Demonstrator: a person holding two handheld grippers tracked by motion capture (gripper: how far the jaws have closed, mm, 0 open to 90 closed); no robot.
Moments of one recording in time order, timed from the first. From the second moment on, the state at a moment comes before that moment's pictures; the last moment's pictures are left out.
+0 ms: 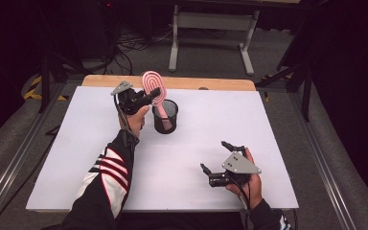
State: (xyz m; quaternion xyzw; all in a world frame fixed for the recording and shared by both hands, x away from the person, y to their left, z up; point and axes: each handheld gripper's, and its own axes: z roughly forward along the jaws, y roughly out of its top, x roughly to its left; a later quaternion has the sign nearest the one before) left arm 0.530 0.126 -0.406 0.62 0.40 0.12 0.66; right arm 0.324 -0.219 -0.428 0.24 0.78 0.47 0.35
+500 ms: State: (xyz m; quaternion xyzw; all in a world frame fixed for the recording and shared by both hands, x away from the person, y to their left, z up) left arm 0.532 0.132 -0.409 0.62 0.41 0.12 0.66; right arm 0.323 -0.219 -0.428 0.24 0.78 0.47 0.35
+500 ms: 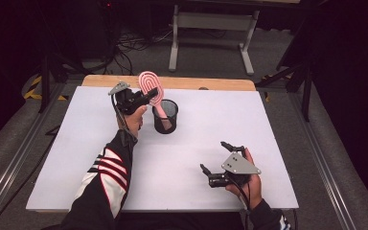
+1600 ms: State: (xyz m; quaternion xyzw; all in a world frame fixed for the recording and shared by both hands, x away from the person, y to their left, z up) left arm 0.532 0.137 -0.407 0.63 0.42 0.13 0.65; right arm 0.323 -0.218 -0.427 0.24 0.78 0.47 0.35
